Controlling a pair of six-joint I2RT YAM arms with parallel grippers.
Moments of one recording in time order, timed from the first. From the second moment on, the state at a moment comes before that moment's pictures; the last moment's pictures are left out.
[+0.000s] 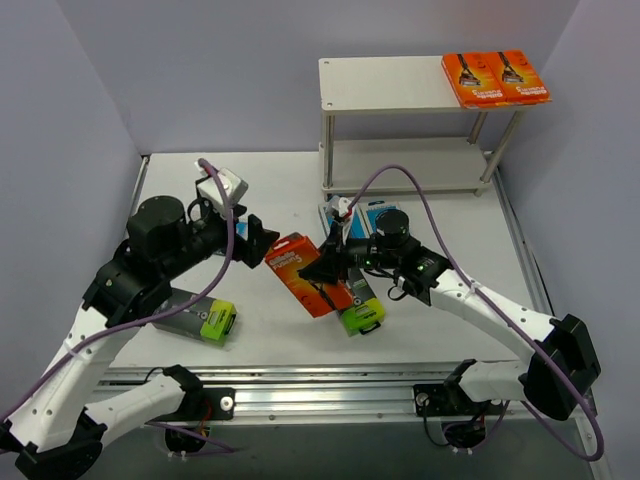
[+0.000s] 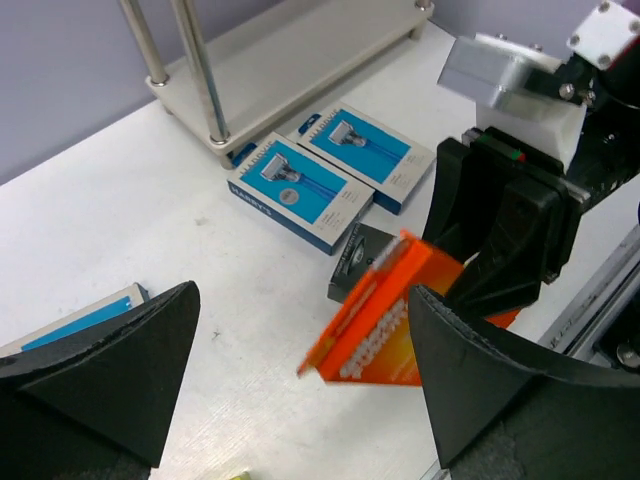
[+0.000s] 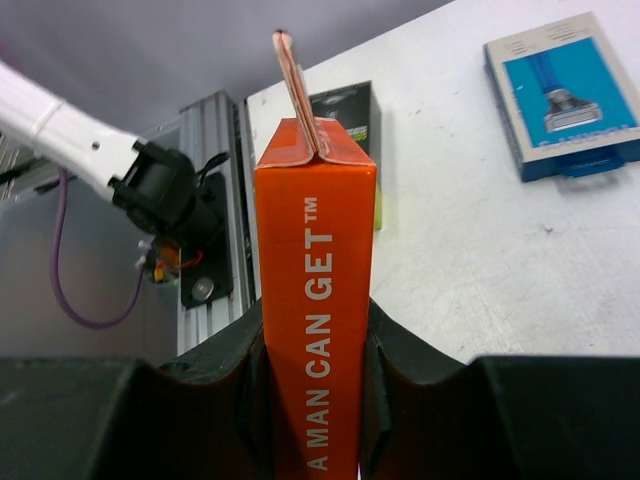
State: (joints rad) left arm -0.63 0.99 1.37 -0.63 0.13 0.00; right arm 0.72 1.26 0.89 0.14 -0.73 0.19
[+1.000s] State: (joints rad) left arm -0.36 0.84 0.66 0.34 0.65 -0.77; right arm 0.72 1.10 0.75 0.69 -0.20 0.71
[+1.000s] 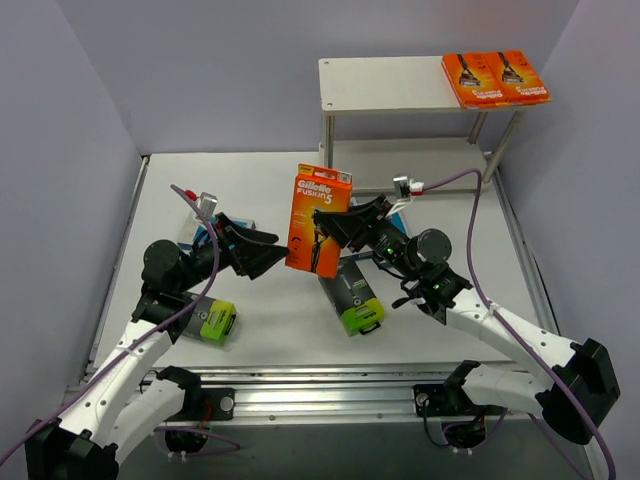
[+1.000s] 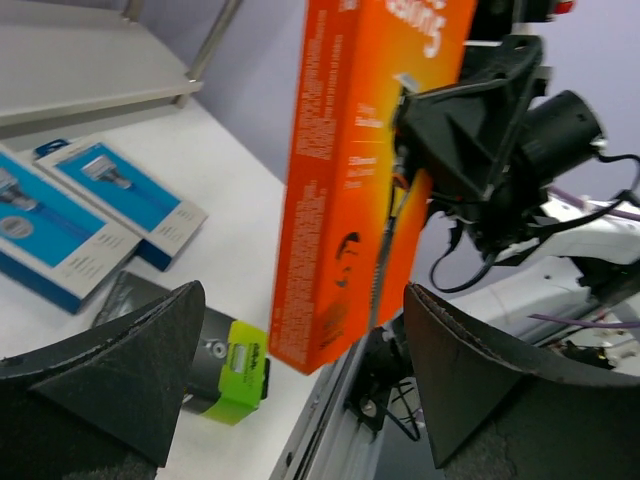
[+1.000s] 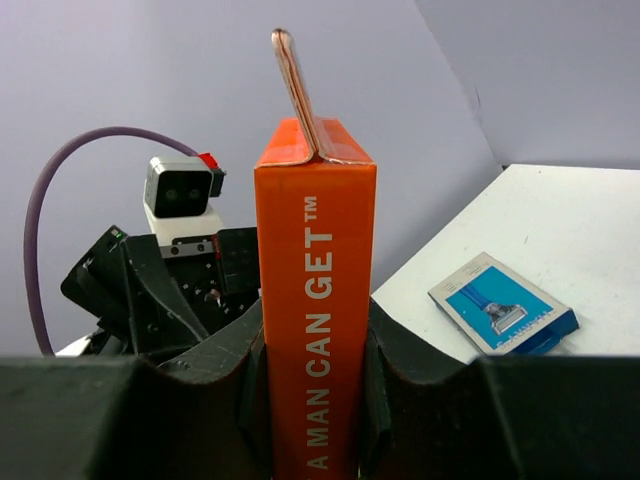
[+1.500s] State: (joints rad) left arm -0.37 0.90 0.58 0.67 0.78 -0.95; right arm 0.73 1.11 0.70 0.84 -0.11 0.76
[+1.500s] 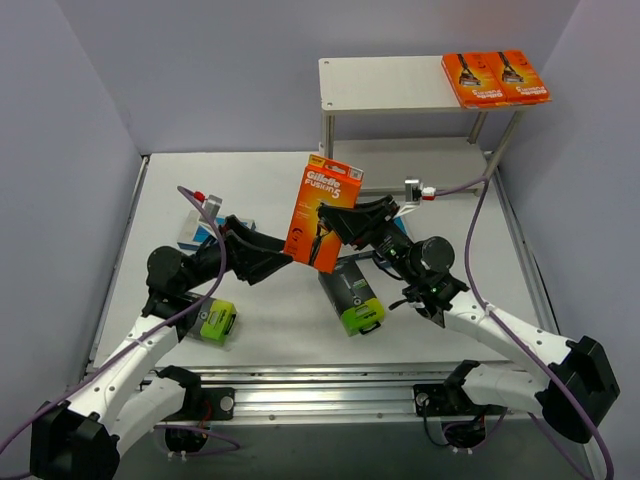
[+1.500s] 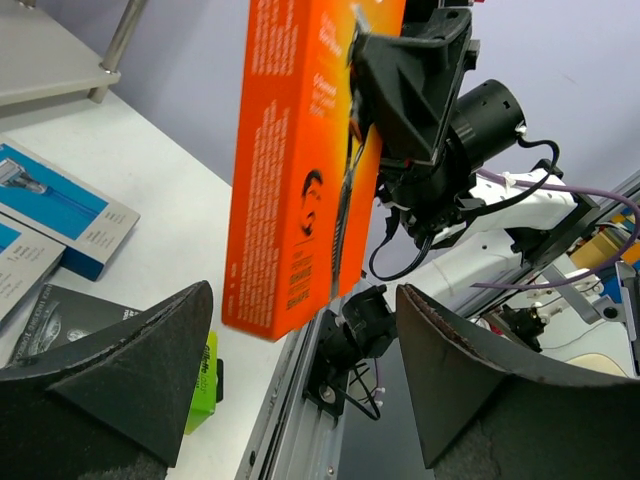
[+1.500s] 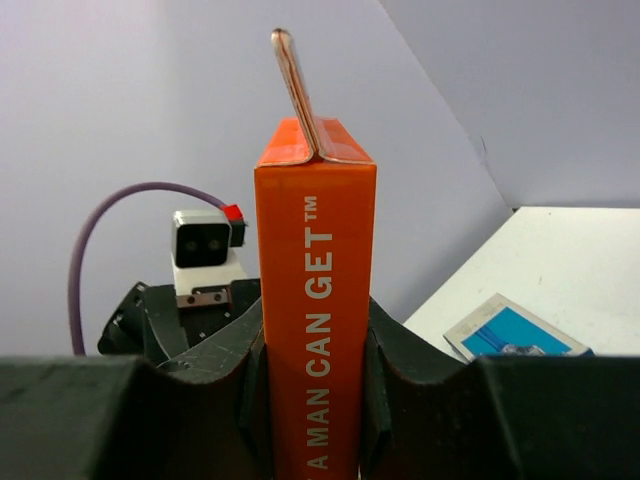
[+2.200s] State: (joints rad) left arm -0.41 1.00 0.57 0.82 0.78 -1.05; right arm 0.75 1.17 0.68 1.02 -0.10 0.82
